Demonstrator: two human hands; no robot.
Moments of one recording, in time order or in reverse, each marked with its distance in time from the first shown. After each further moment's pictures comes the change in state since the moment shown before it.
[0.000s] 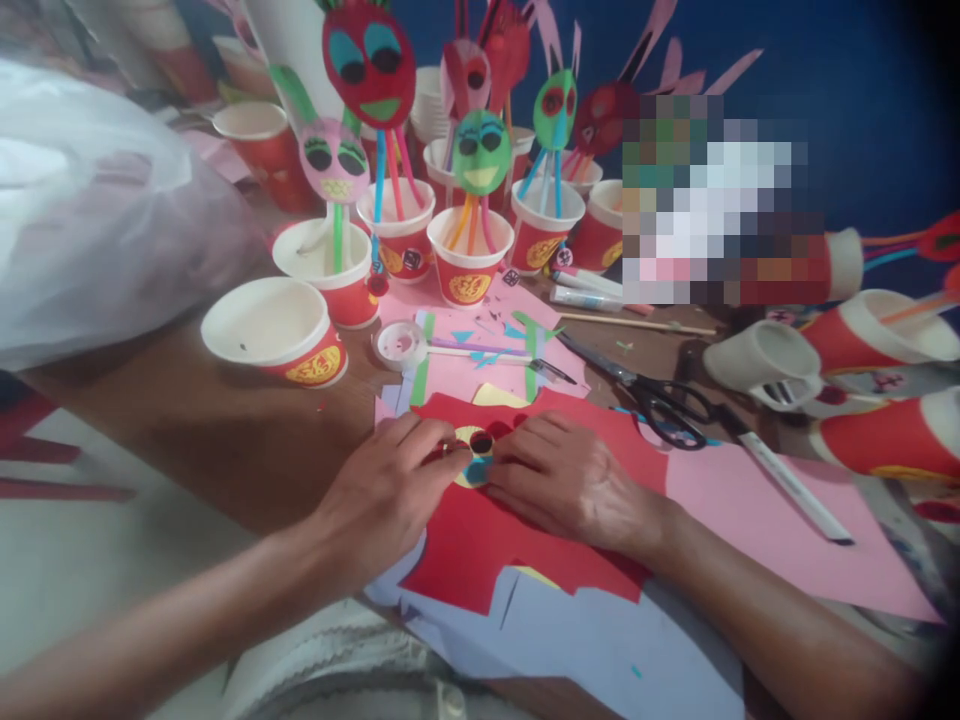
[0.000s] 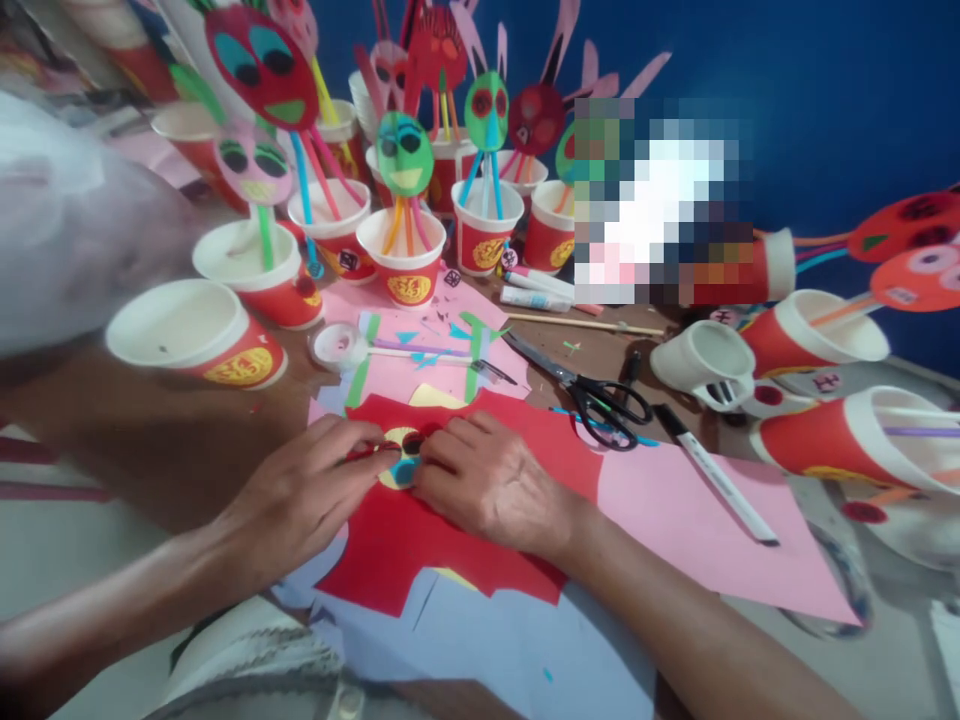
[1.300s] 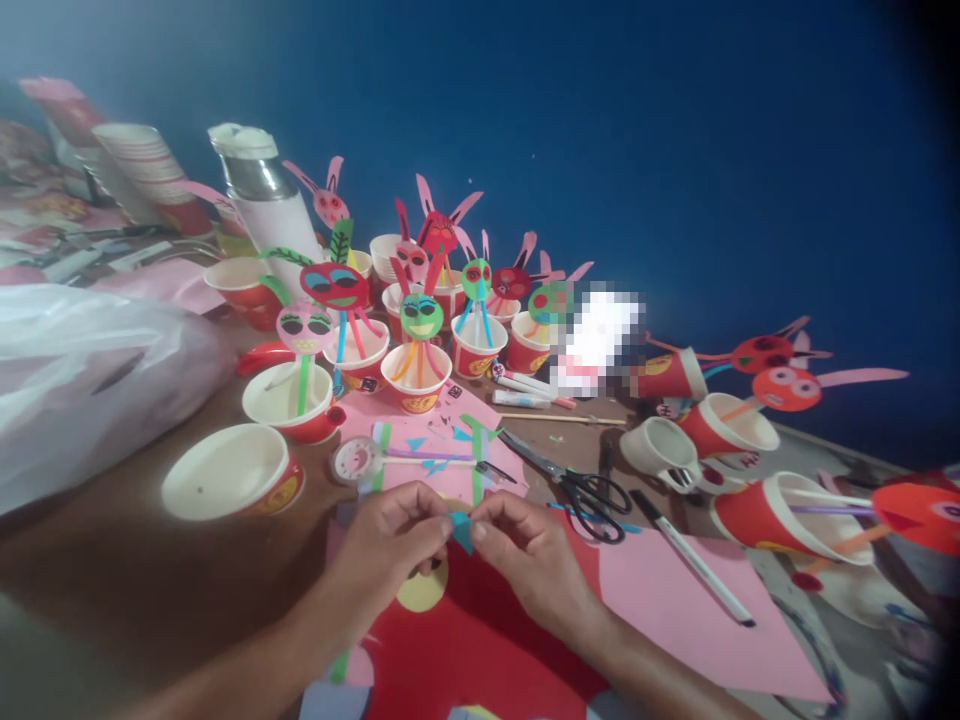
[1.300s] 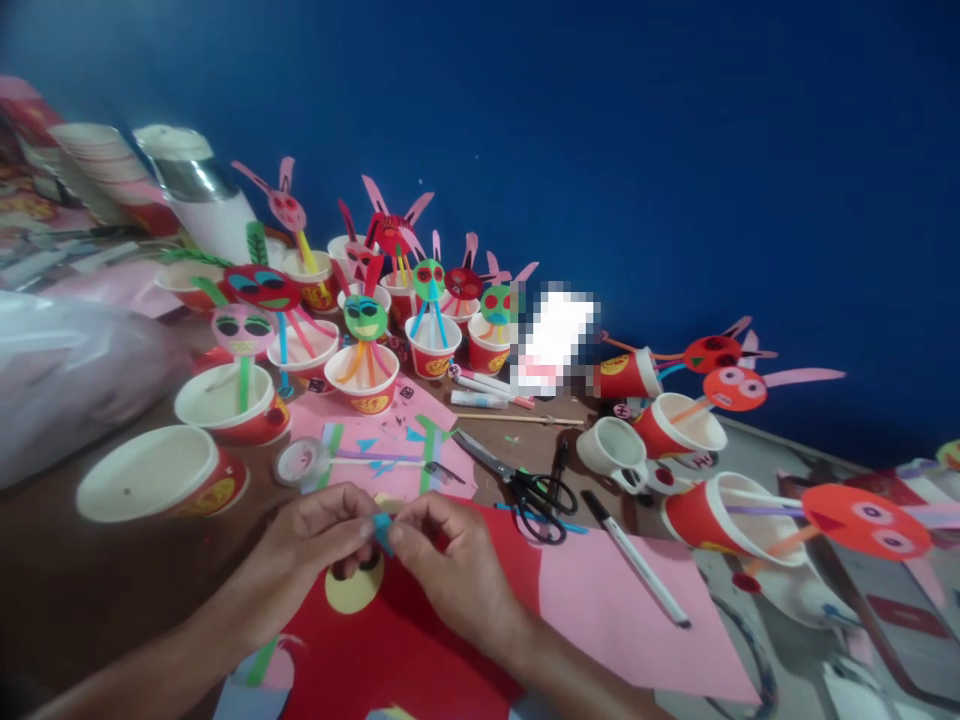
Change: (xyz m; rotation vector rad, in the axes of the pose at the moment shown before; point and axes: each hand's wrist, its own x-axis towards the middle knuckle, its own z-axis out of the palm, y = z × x) left_hand 0.077 0.019 -0.023 -1.326 0.041 -0.817; right_hand 0.020 -0.002 -0.026 1.115 0.367 0.954
